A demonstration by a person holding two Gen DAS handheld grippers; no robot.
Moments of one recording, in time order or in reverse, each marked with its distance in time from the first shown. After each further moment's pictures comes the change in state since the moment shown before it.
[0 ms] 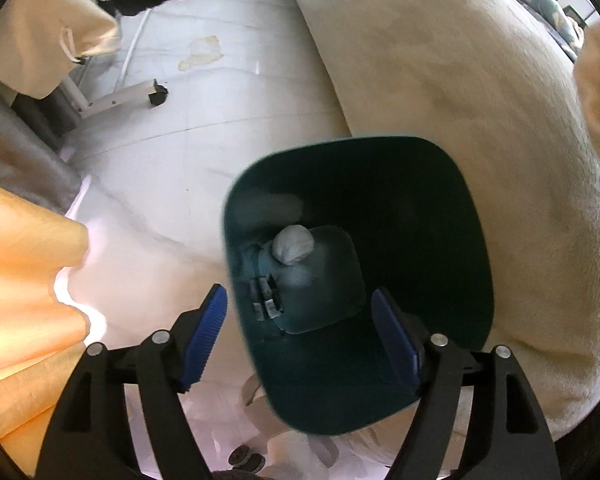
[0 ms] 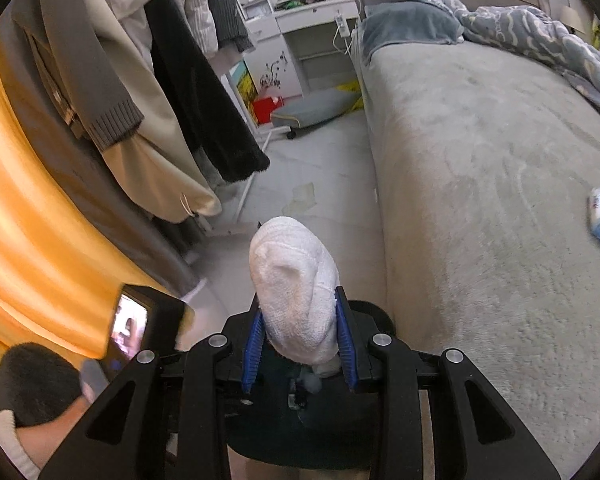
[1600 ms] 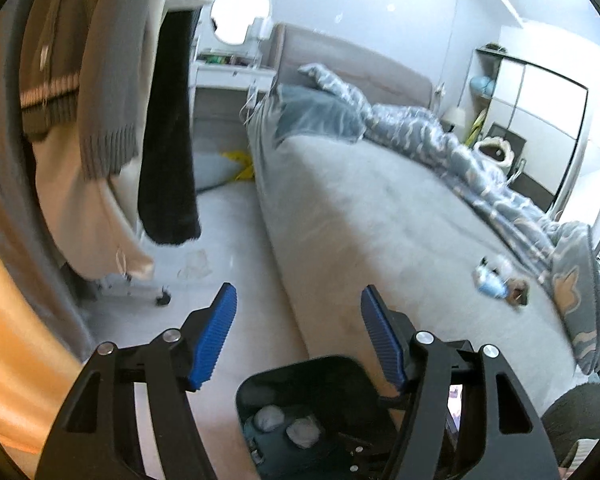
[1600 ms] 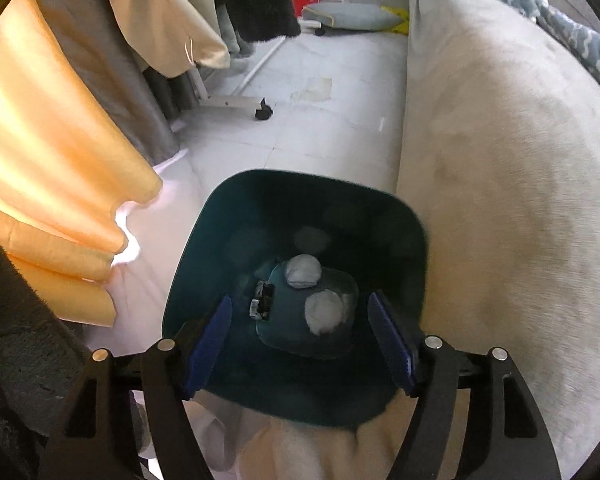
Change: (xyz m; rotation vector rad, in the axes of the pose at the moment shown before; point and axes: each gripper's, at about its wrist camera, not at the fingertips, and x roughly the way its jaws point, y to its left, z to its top) left arm -0.208 -0.019 -0.002 0.067 -0.761 -0.116; right arm 0.058 0.026 -0.055 -0.254 0.310 -0.084
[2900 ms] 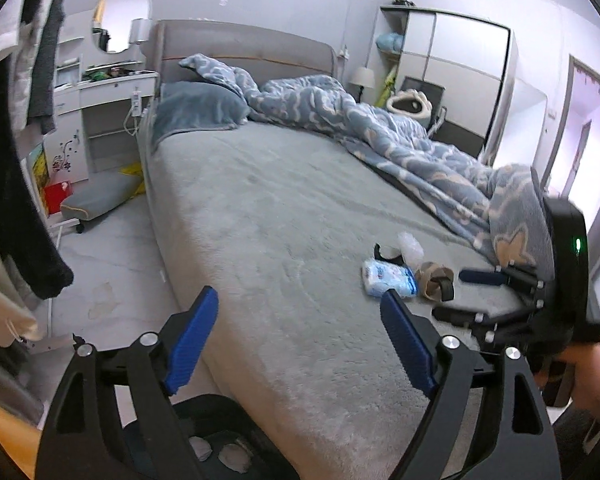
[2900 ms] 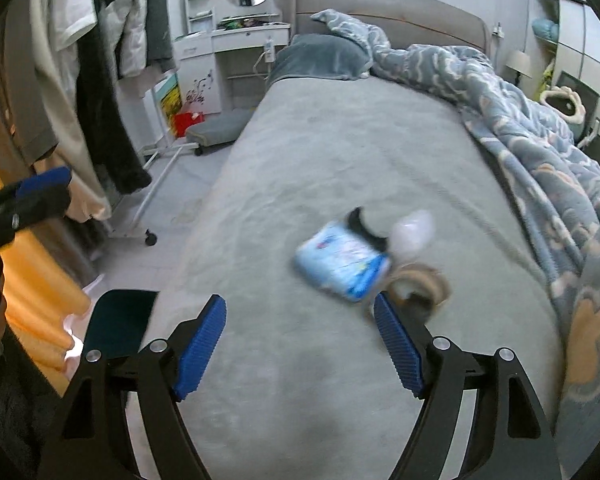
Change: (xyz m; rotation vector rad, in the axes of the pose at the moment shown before) left arm 0.088 -0.183 0.010 0.229 0.089 -0.249; right arm -0.178 -0.234 -0.052 0.240 -0.359 -0.224
